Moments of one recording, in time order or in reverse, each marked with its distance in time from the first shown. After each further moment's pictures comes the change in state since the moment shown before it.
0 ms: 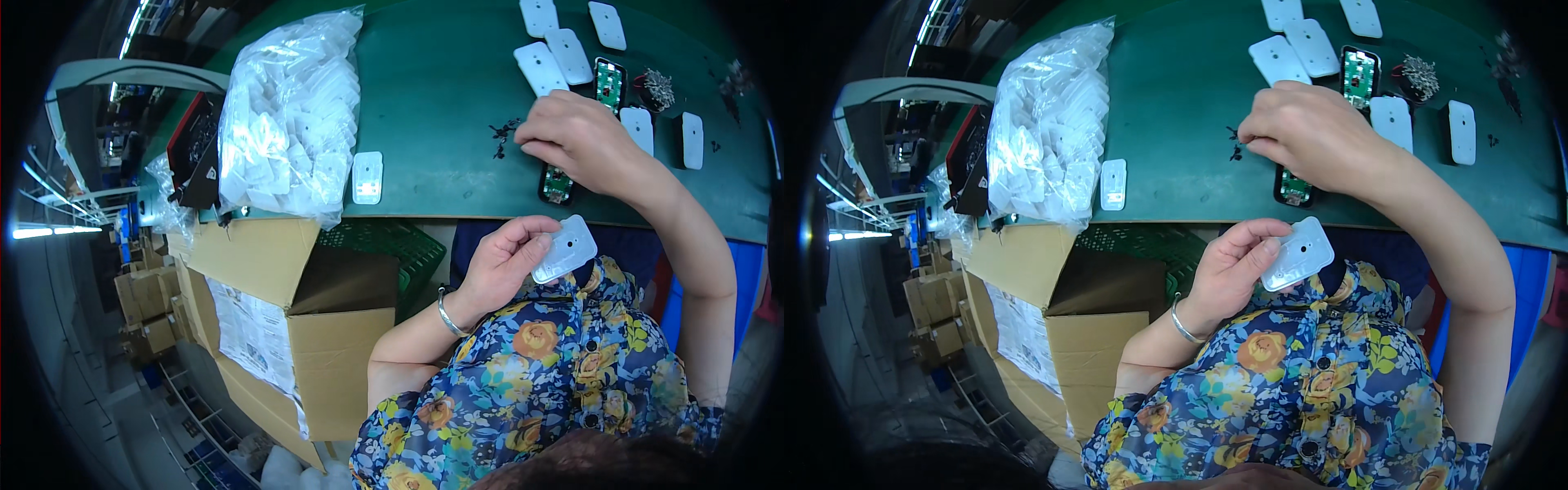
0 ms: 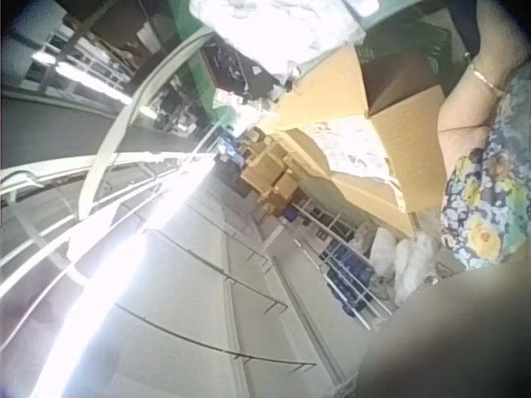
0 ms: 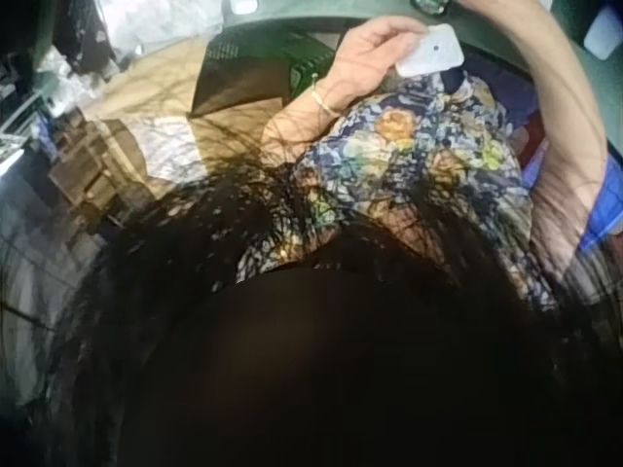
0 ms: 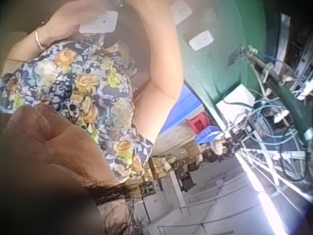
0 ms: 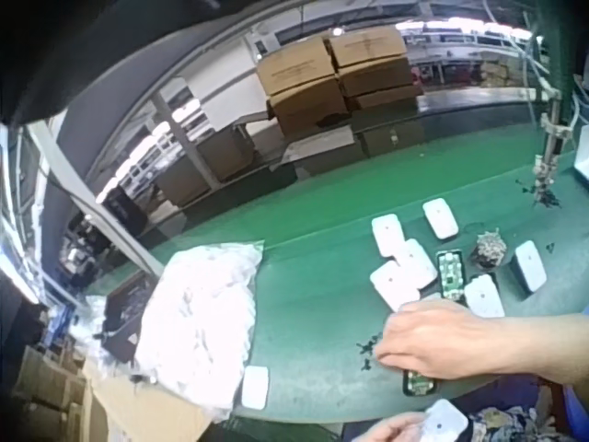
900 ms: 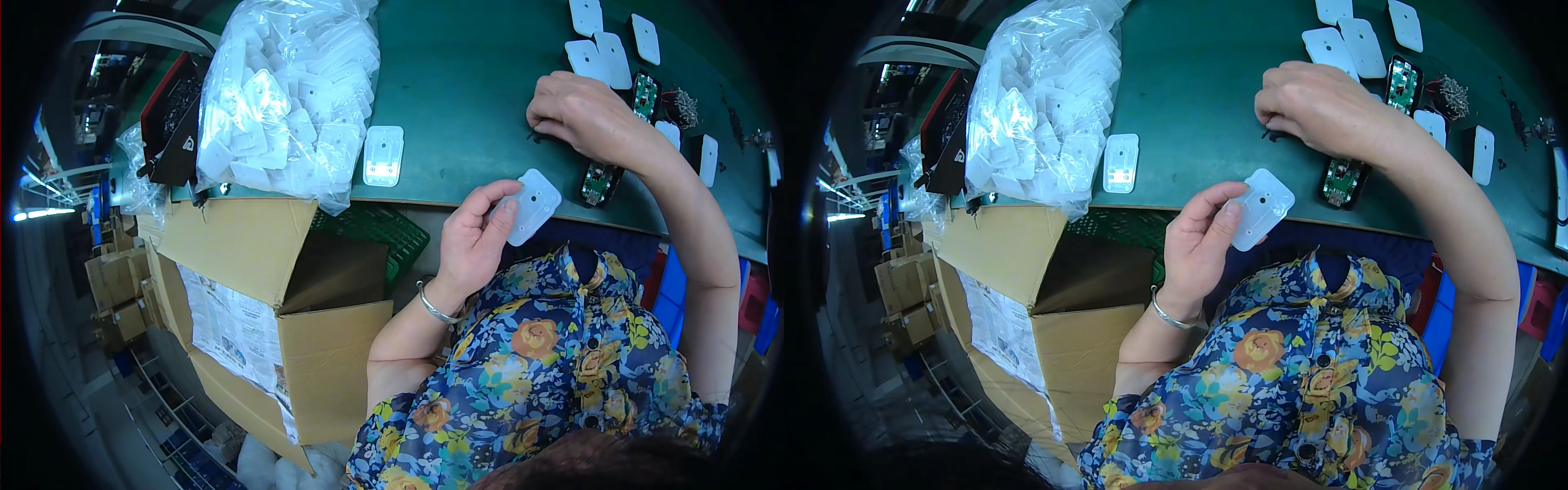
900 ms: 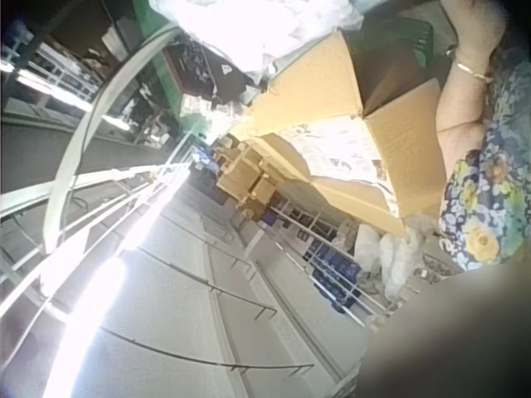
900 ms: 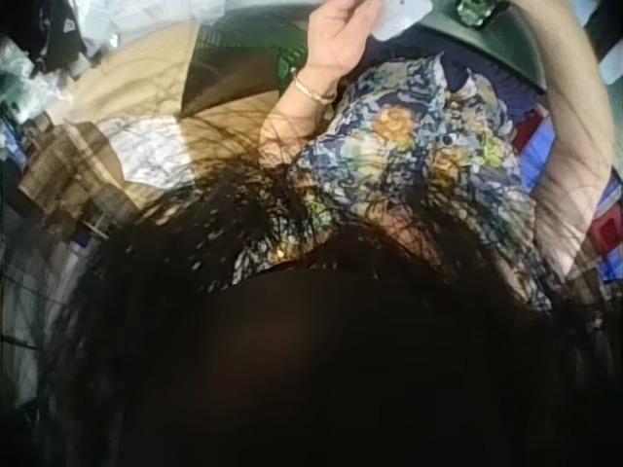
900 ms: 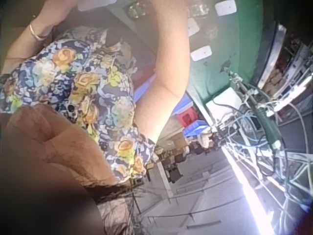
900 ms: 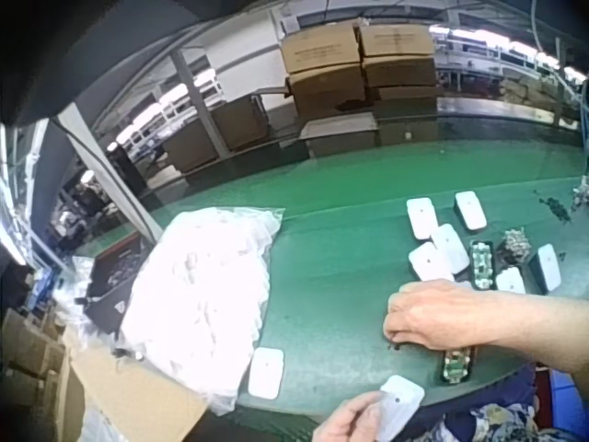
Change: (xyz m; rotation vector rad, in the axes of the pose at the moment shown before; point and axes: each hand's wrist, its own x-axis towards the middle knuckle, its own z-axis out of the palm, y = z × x) left_hand -0.002 0.000 -0.037 0.189 0.302 0.218; right_hand 0.031 0.011 0.015 -0.163 -0.240 -0.074
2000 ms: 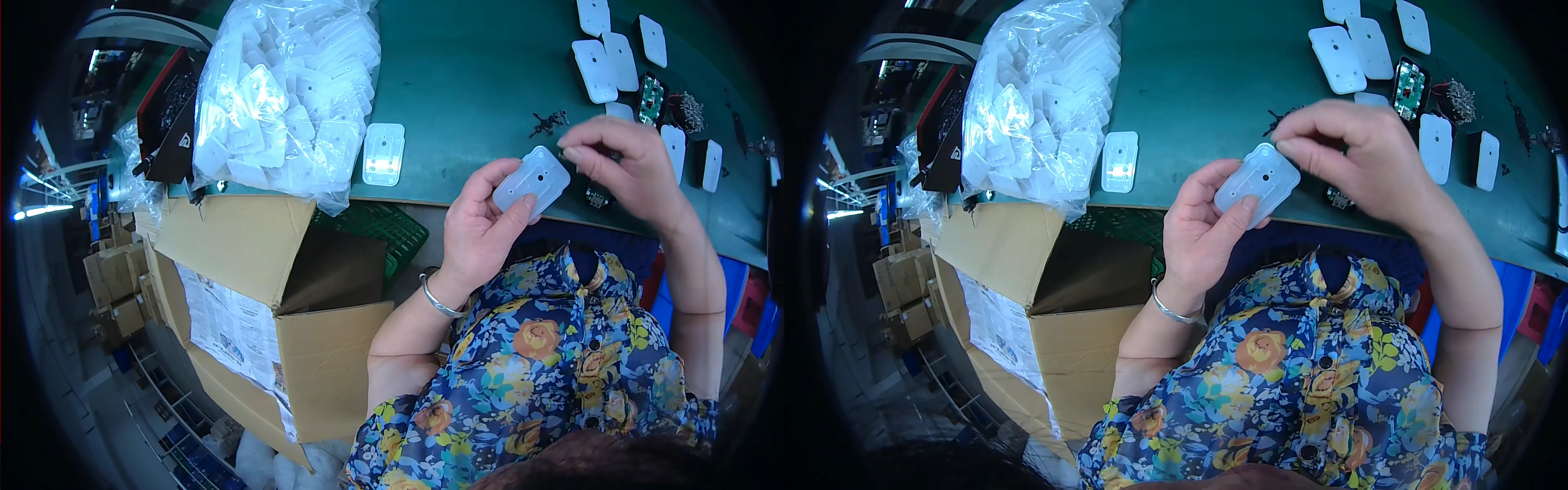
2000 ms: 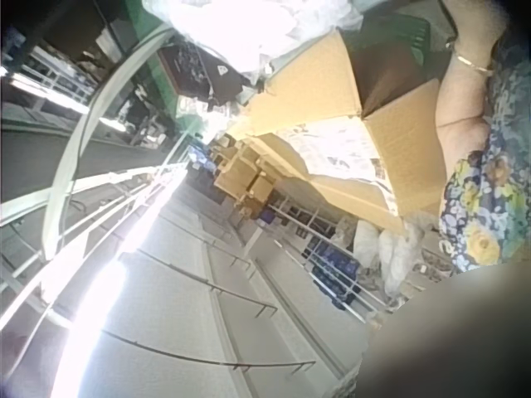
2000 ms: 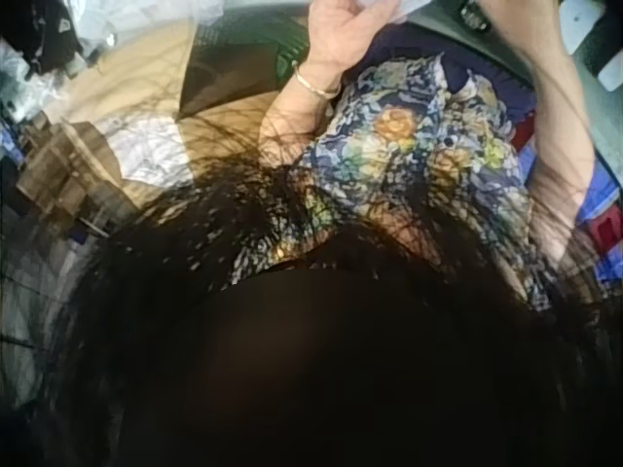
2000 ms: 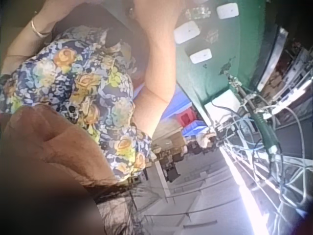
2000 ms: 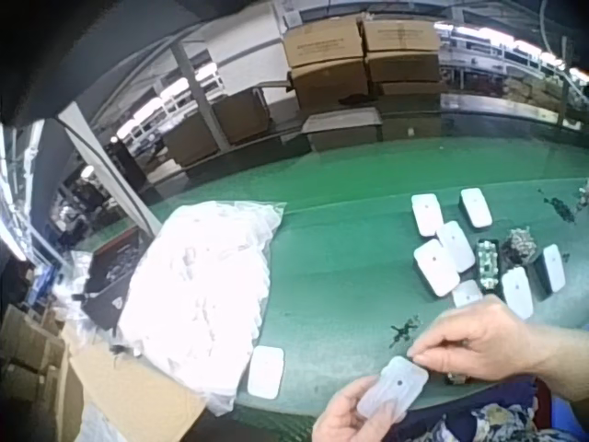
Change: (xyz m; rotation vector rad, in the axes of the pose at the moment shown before) left_hand 0.011 0.019 0.008 -0.213 0.008 0.015; right_hand -0.034 -0.038 -0.014 0.602 0.219 0.270
